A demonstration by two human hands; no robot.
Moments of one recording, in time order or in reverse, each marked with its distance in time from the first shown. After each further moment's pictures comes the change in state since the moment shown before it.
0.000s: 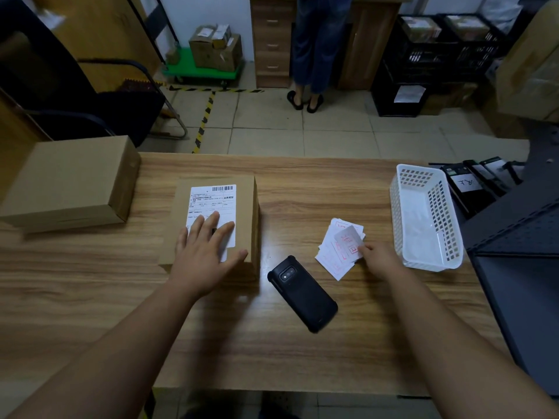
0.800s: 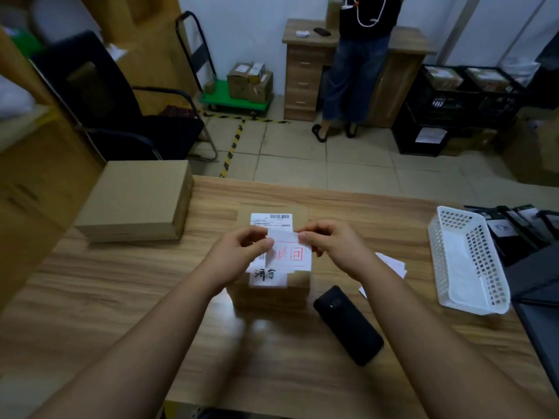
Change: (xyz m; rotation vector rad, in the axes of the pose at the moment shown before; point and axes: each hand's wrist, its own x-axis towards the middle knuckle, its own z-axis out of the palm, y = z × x) left_hand -0.004 -0.032 -0.108 -1.075 -0.087 -0.133; right_hand -0.118 -0.223 0.029 0.480 -0.260 -0.551
